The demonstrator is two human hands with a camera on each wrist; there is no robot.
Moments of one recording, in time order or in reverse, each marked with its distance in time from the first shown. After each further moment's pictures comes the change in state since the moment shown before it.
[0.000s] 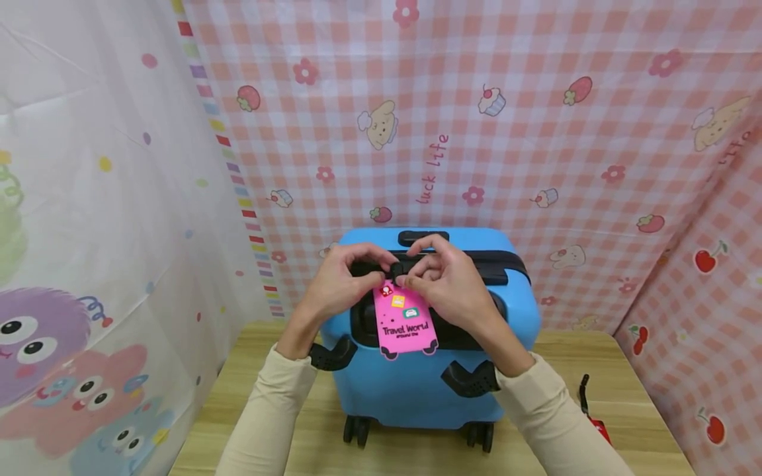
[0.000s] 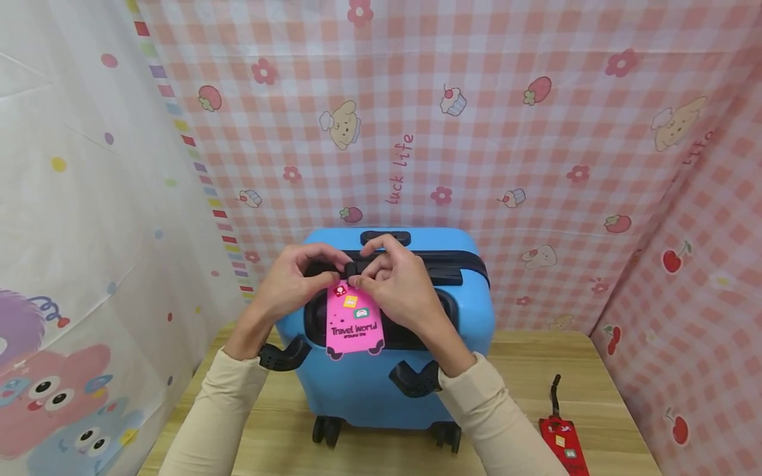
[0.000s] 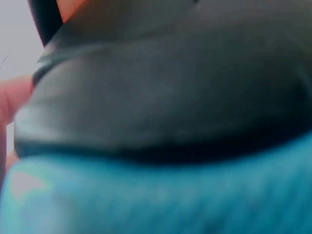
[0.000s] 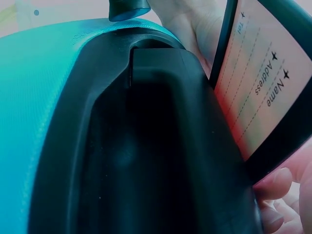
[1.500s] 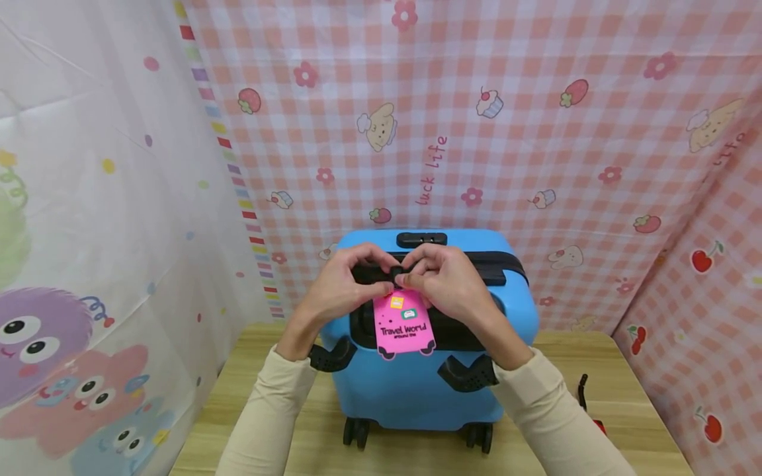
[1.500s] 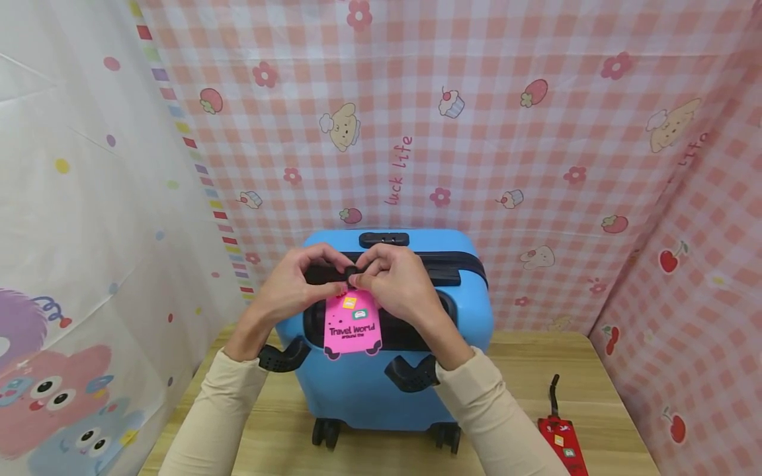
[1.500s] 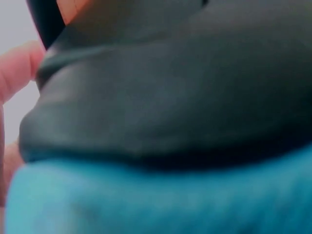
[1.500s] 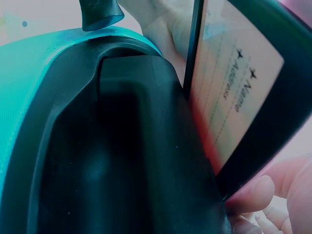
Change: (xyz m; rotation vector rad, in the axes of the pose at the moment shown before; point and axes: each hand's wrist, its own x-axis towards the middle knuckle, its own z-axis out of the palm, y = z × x) left_hand -0.004 0.005 0.000 0.042 -0.048 0.004; right_hand 0.004 -0.014 -0.001 -0.082 -0.023 0.190
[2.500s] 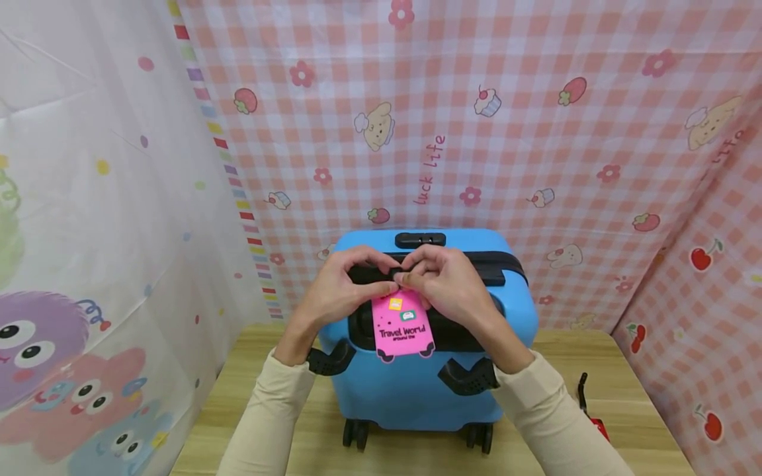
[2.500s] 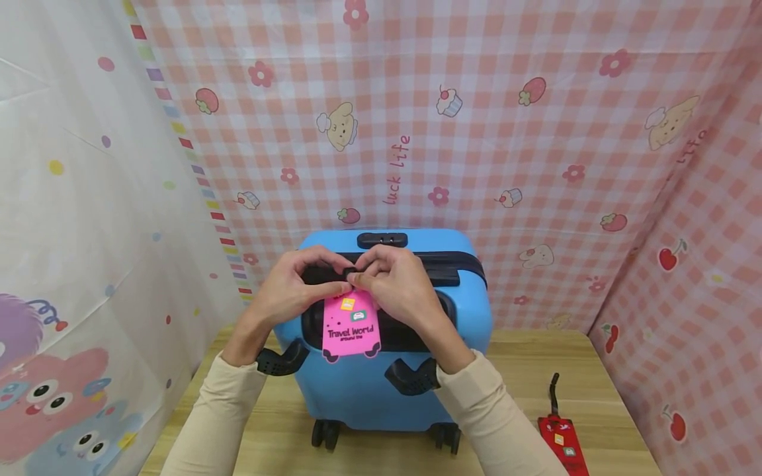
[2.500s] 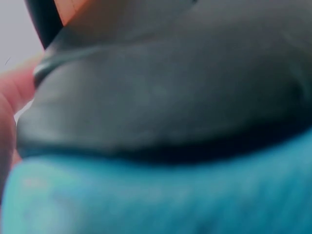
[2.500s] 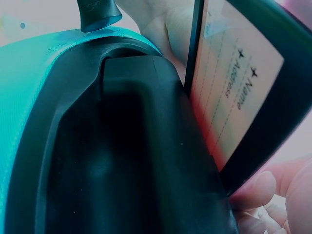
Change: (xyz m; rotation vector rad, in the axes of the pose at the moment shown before) left_hand -0.003 -0.002 0.002 -0.034 0.013 0.011; right_hand -0.002 0.004 -0.001 0.038 0.005 -0.008
